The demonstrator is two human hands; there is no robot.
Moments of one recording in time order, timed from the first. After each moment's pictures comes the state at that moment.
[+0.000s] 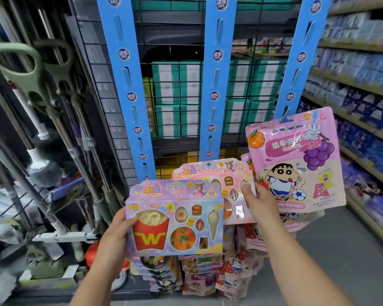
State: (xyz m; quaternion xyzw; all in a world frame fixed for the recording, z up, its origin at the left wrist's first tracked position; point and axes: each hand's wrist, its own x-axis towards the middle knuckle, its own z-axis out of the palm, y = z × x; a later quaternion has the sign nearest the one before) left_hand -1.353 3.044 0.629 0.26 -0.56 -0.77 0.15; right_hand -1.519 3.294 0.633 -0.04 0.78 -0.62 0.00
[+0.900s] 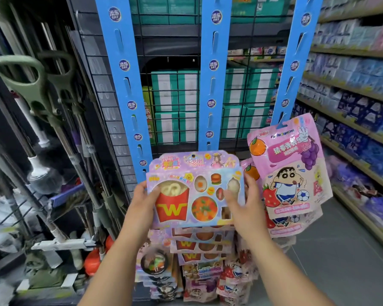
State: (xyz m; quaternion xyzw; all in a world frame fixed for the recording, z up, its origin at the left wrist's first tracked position) left_hand -1.404 3.070 0.675 0.24 -0.65 -0.70 0.17; right_hand -1.471 3.271 0.666 -0.11 0.77 -0.63 -0.05
